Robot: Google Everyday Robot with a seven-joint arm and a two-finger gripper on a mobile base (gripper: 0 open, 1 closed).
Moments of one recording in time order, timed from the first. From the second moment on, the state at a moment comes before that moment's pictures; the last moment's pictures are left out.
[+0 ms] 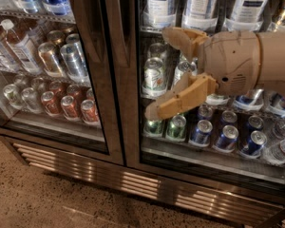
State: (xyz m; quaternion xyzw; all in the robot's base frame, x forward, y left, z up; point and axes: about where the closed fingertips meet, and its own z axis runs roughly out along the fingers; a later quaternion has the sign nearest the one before) arm 0.423 -0.025 1.020 -0.52 0.56 0.37 0.53
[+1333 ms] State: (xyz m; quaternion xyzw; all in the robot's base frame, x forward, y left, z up) arm 0.436 -0.010 1.012 -0.50 0.55 0.44 0.51
